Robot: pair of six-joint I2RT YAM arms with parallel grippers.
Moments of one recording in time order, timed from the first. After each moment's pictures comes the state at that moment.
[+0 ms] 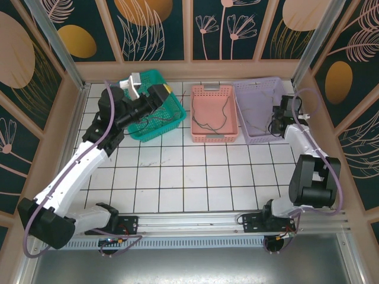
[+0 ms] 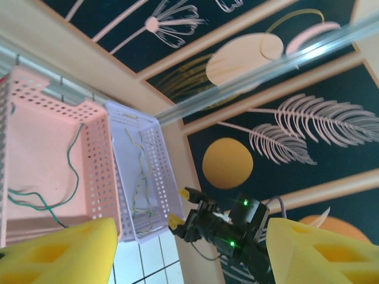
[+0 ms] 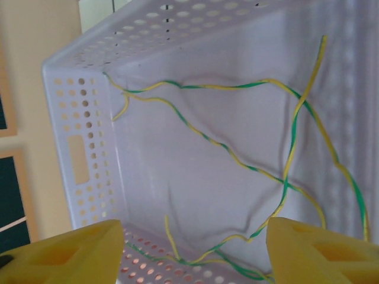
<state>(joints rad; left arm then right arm) -0.45 1.22 1.20 -0.07 0.39 -1.02 -0.11 1.49 1.02 -0.31 0.10 1.45</state>
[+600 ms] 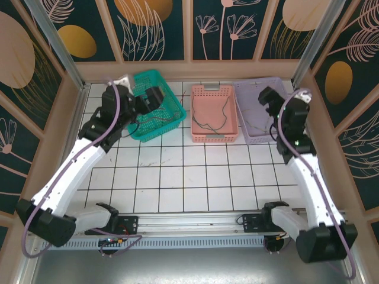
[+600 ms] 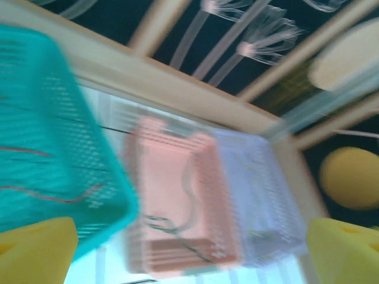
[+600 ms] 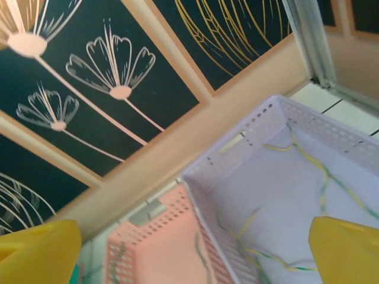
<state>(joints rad) -0.45 1.17 1.20 -0.43 -0.15 -0.69 0.10 0.96 0.90 -0.19 0.18 0.60</state>
